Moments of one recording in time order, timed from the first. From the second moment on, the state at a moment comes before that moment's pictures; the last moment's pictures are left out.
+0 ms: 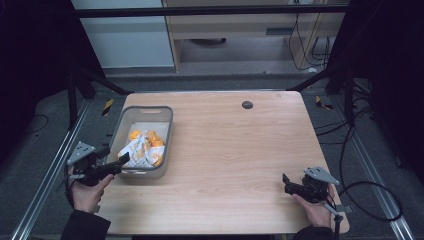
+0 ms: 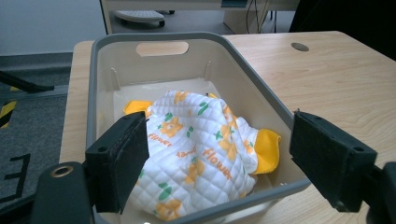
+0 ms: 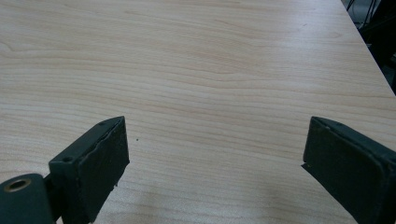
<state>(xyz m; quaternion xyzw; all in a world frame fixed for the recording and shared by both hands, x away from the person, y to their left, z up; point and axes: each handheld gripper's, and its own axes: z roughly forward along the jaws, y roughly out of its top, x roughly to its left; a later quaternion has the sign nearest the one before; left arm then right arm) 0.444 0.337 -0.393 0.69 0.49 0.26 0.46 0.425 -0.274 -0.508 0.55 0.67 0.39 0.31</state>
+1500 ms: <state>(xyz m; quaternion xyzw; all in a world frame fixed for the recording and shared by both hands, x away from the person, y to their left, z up) 0.505 0.319 -0.388 0.75 0.50 0.22 0.37 0.426 -0.274 -0.507 0.55 0.68 0.38 0.30</state>
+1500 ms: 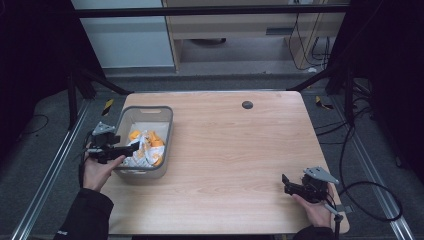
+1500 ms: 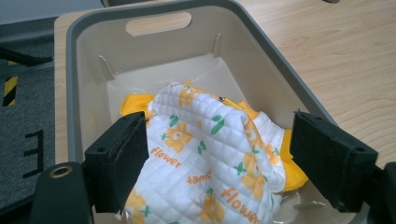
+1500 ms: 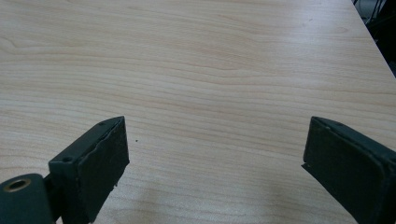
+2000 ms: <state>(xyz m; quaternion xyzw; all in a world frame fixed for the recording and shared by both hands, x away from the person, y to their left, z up) 0.517 0.304 -0.394 0.77 0.50 0.21 0.33 0.426 -0.275 -0.508 0.55 0.68 0.38 0.30</state>
